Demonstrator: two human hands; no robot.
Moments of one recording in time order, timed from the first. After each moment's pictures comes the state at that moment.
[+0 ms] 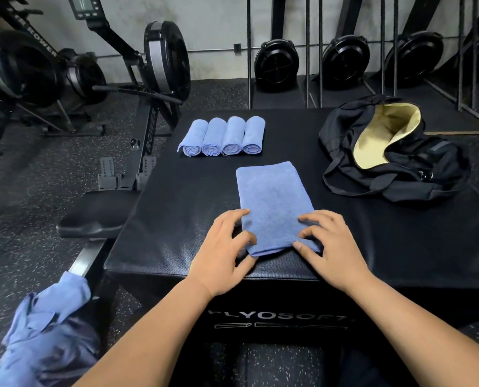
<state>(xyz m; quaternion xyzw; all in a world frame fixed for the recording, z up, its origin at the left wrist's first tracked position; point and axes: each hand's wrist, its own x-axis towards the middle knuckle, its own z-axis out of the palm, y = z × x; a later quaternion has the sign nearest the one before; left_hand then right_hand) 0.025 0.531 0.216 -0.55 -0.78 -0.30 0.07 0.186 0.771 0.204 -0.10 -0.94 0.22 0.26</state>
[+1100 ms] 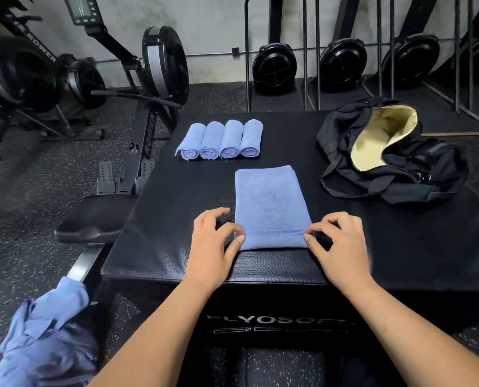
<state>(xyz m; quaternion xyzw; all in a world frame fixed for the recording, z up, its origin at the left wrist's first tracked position) 0.013 0.537 0.207 -0.40 -0.83 -0.38 0.07 0.187 0.769 0.202 -0.25 -0.88 0.23 0.32</state>
